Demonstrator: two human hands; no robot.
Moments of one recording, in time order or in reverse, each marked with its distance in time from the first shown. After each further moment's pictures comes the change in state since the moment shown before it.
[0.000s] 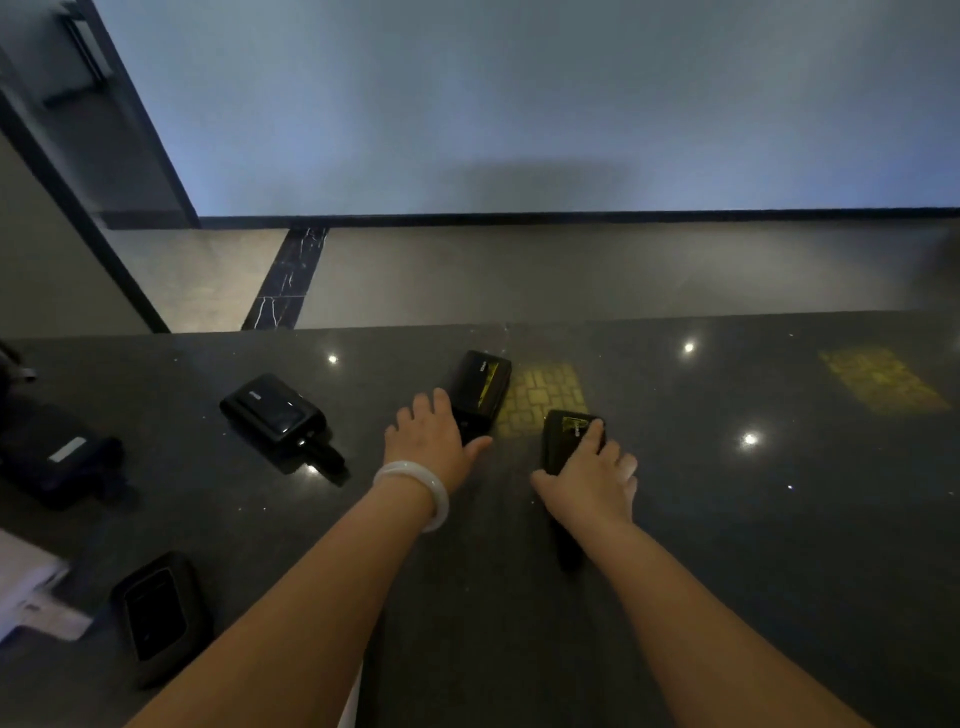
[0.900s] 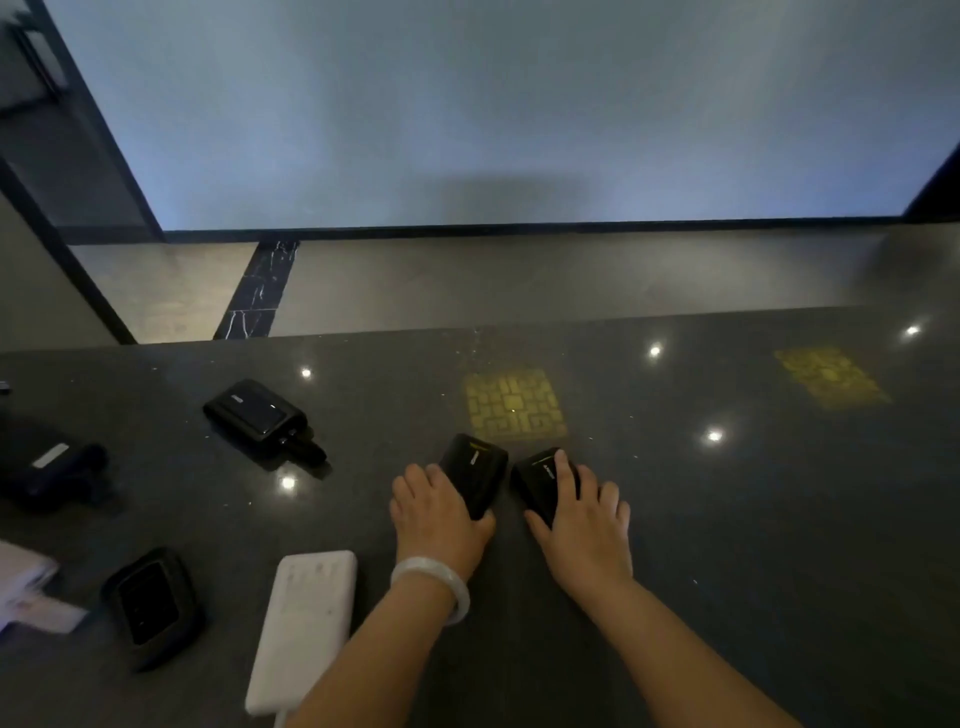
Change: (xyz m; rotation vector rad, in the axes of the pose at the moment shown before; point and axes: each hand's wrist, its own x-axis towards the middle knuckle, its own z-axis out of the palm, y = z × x) left_hand -0.086 0.025 0.051 -0.135 0.063 -0.082; right_hand -0.058 0.063 0.020 -0.160 0.186 -0.221
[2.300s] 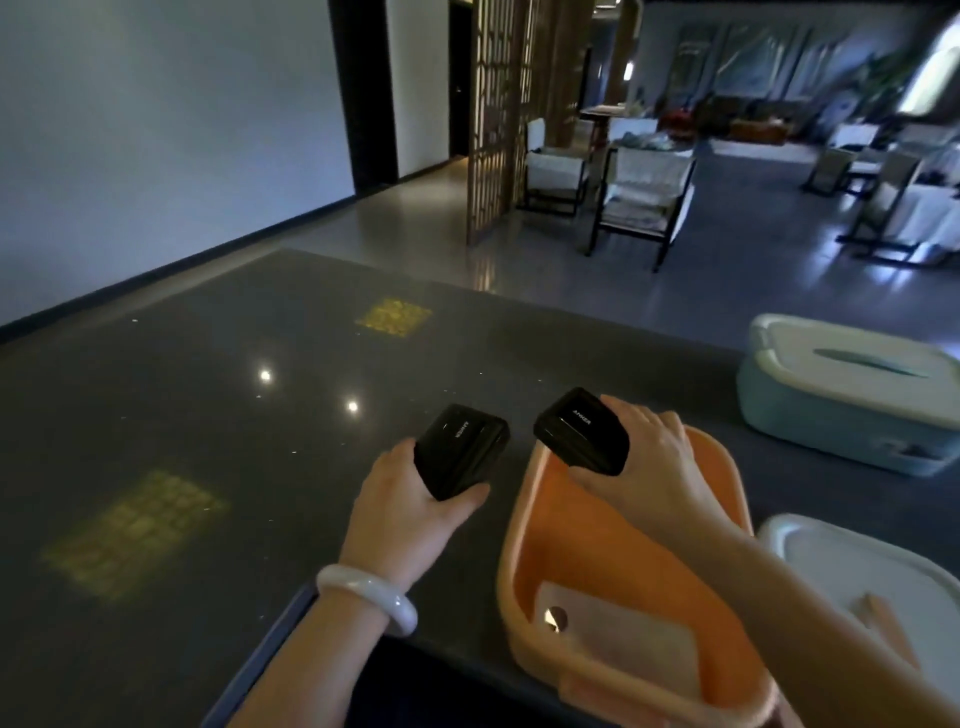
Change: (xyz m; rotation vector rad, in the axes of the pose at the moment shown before) left_hand -0.489 0.322 0.010 -0.532 -0.523 1.062; right_hand -0.546 0.405 -0.255 0.130 0.585 0.725
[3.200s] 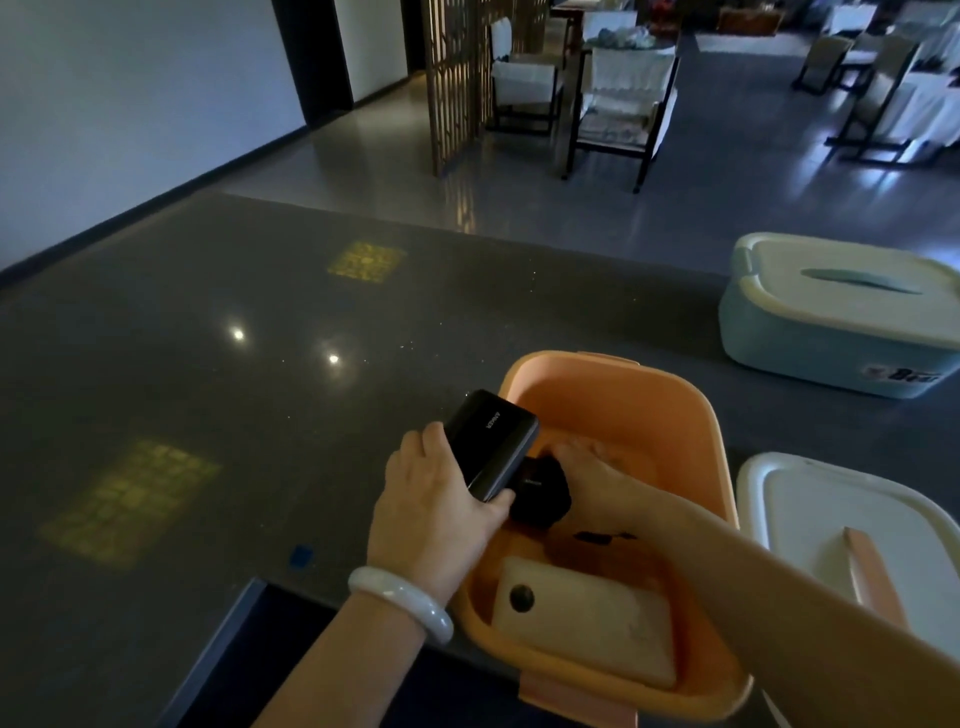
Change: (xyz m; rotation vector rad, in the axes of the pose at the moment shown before) left_hand 0.003 0.029 0.066 0.339 -0.077 0.042; right_hand 0.007 0.065 0.071 -0.082 -0.814 0.154
